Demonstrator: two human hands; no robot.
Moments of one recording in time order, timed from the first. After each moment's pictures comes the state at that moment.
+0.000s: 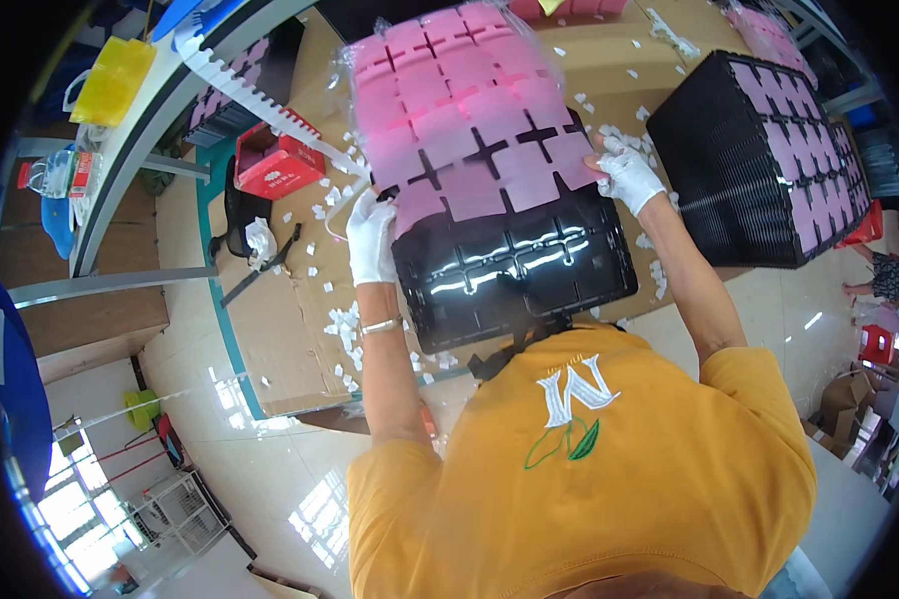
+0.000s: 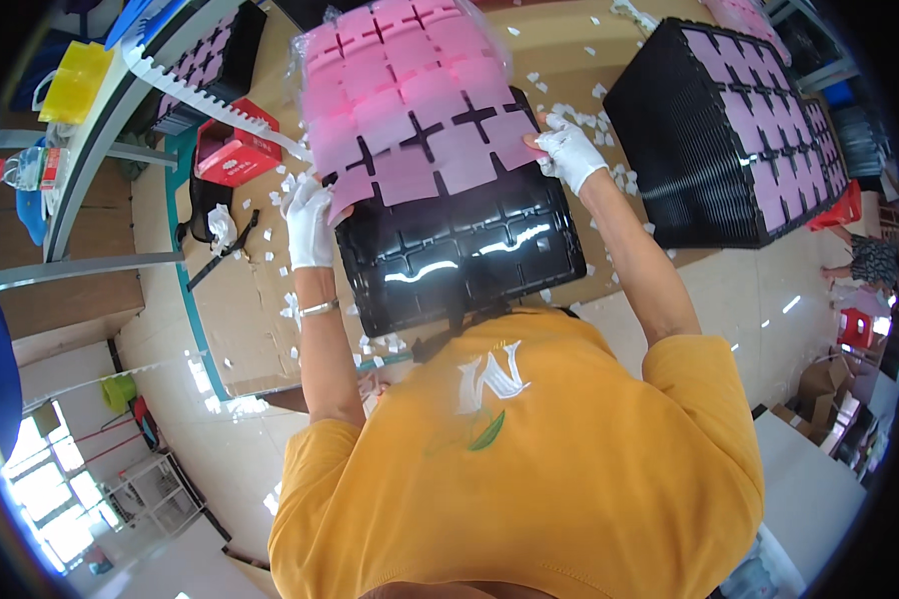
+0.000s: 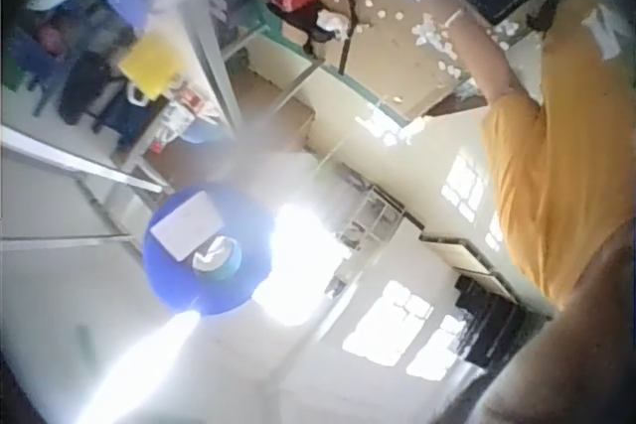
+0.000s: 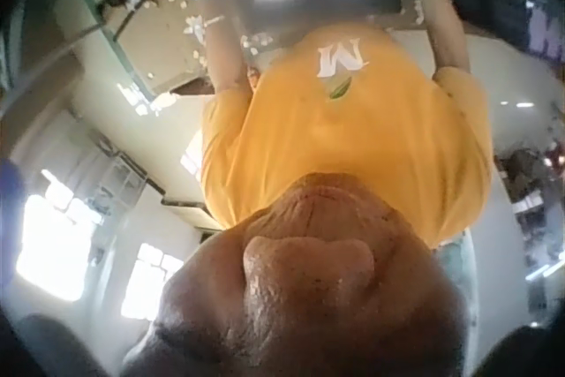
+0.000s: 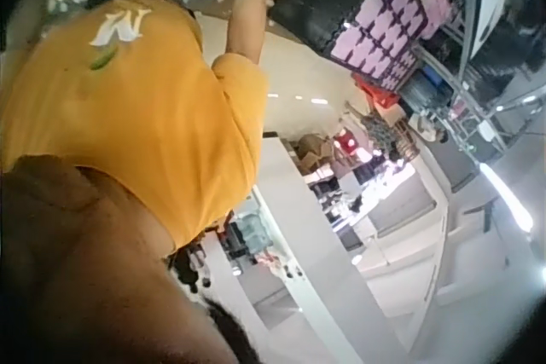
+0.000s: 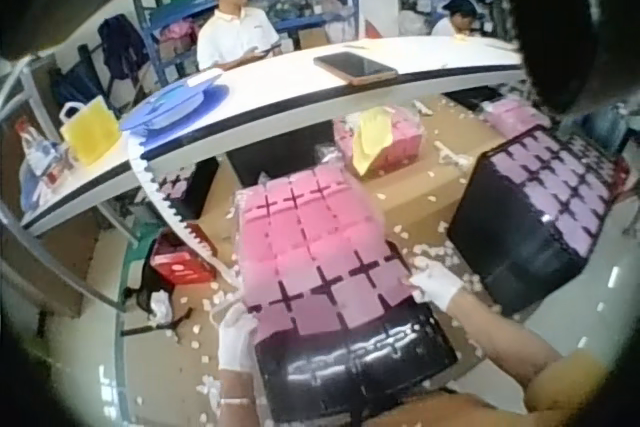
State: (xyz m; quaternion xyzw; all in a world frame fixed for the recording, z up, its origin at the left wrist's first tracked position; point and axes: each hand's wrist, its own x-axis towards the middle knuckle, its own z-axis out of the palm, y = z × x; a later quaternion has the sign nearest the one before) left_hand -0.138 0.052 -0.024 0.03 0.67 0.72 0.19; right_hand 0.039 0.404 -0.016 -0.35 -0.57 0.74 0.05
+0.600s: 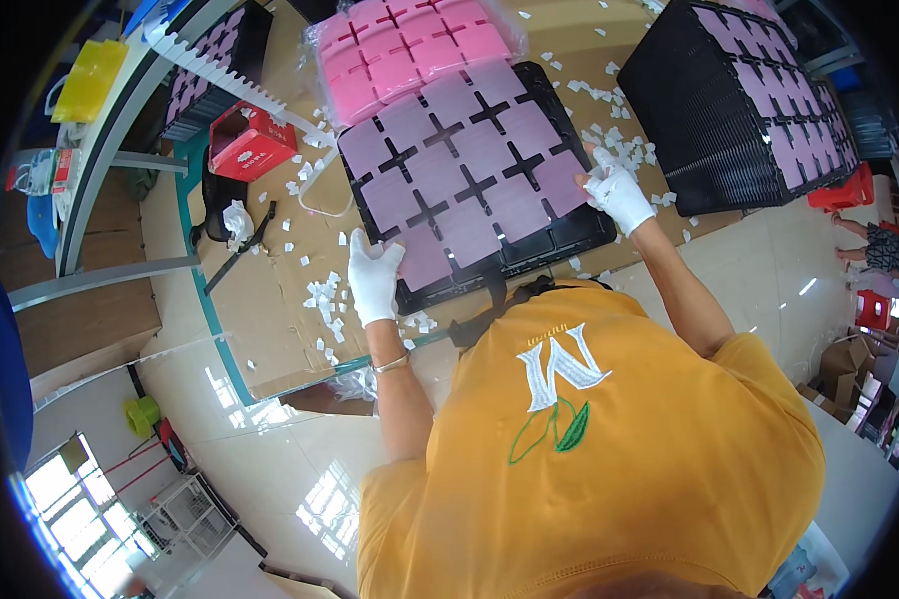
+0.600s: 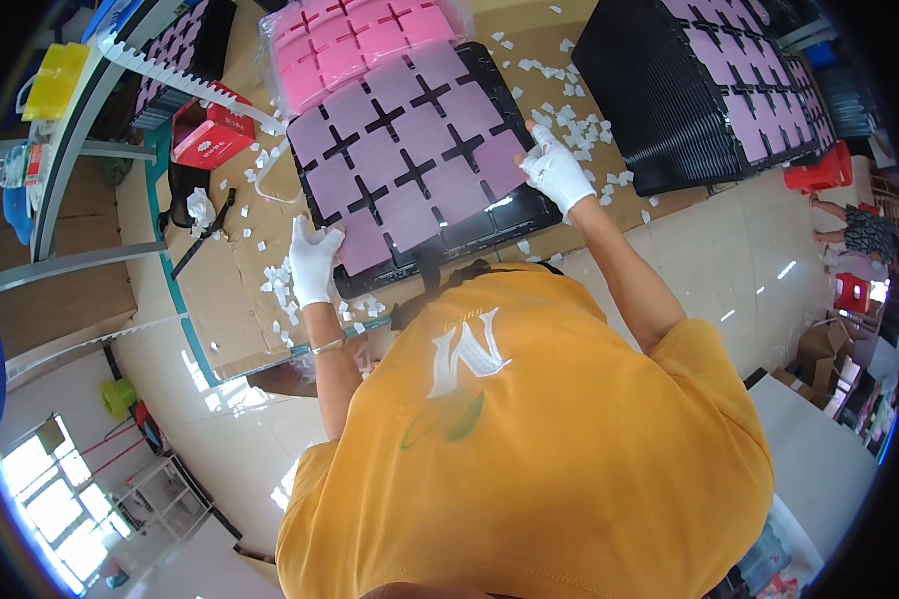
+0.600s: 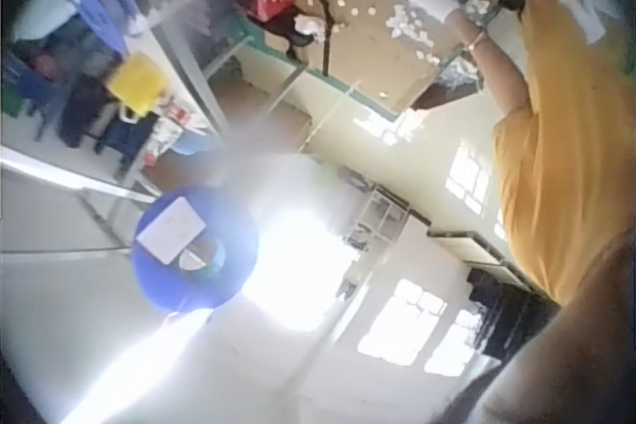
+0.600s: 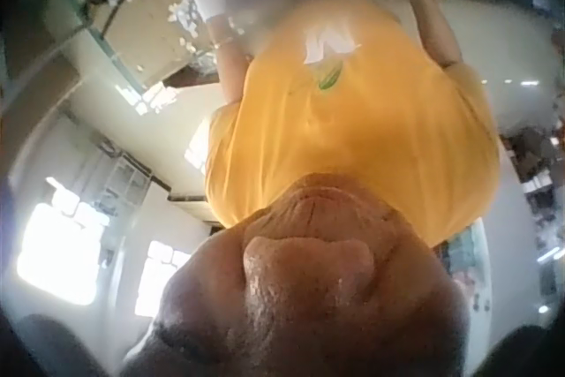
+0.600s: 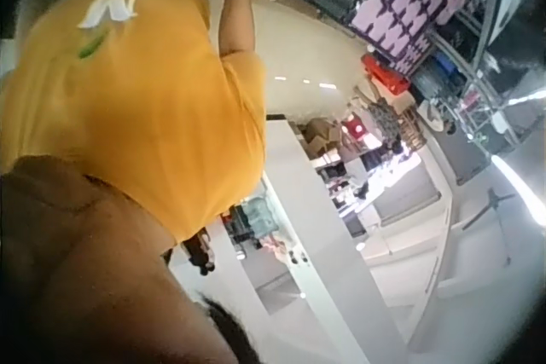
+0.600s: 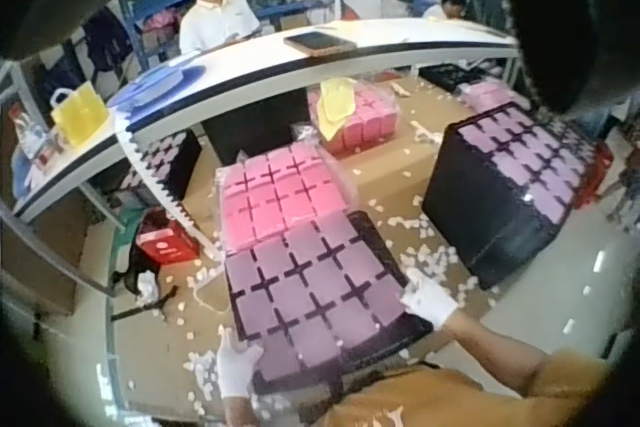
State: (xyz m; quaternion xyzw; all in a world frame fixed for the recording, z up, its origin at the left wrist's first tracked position) left_hand -0.018 0.014 -0.017 -0.03 0.82 0.55 0.17; right_hand 0.133 0.341 -0.005 -0.37 -0.69 0.62 0.03
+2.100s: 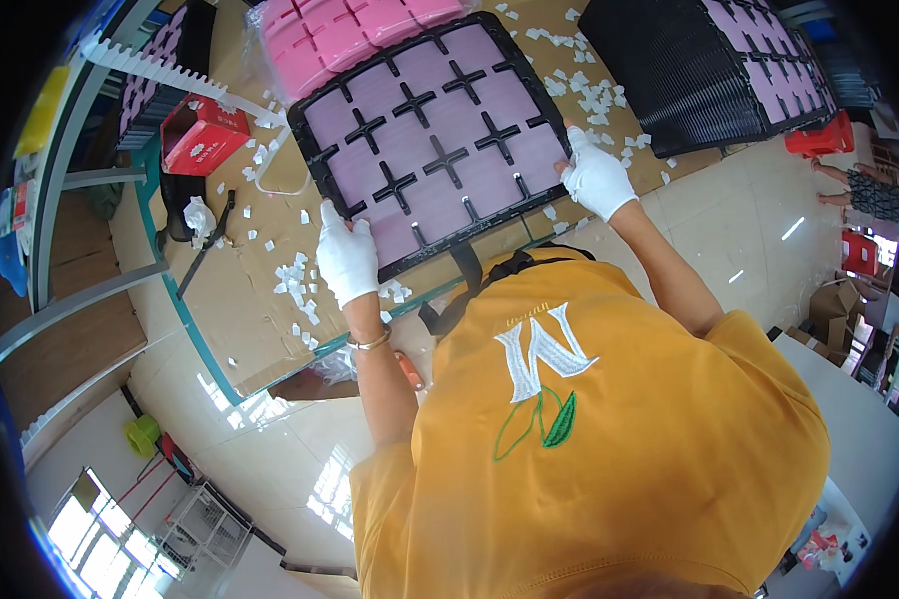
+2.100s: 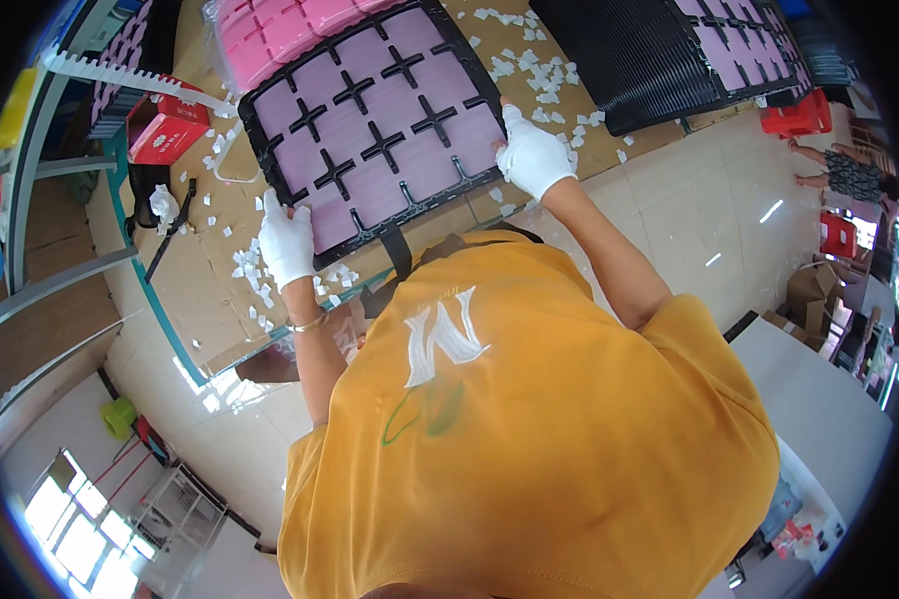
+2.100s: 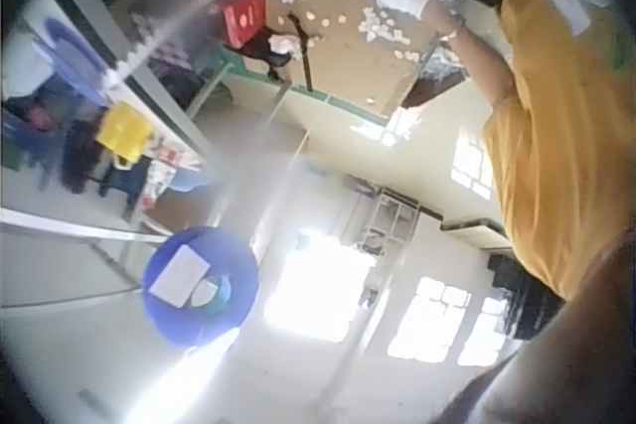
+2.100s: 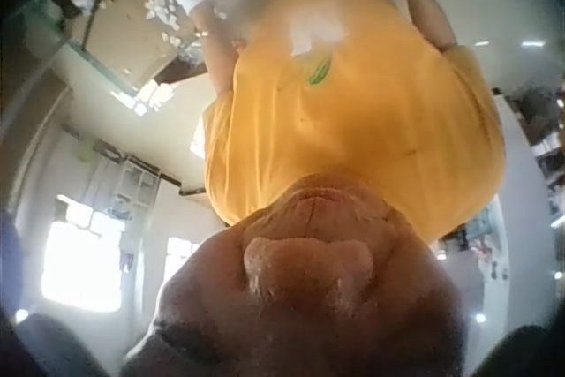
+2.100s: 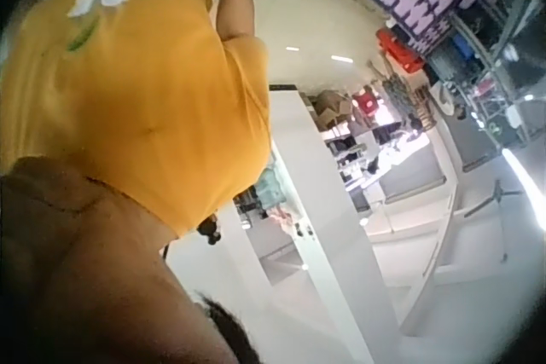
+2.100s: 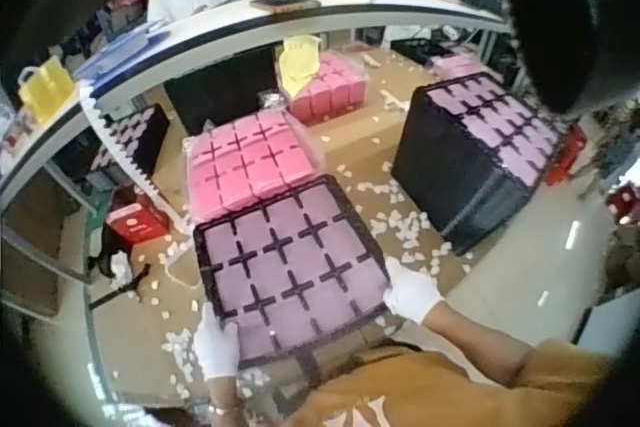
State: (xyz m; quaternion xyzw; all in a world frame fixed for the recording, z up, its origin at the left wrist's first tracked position) left_hand -0.007 0.022 -0.010 0.11 0.98 0.17 0.08; right_hand 0.174 0.311 -0.007 -0.36 -0.90 0.23 -0.09
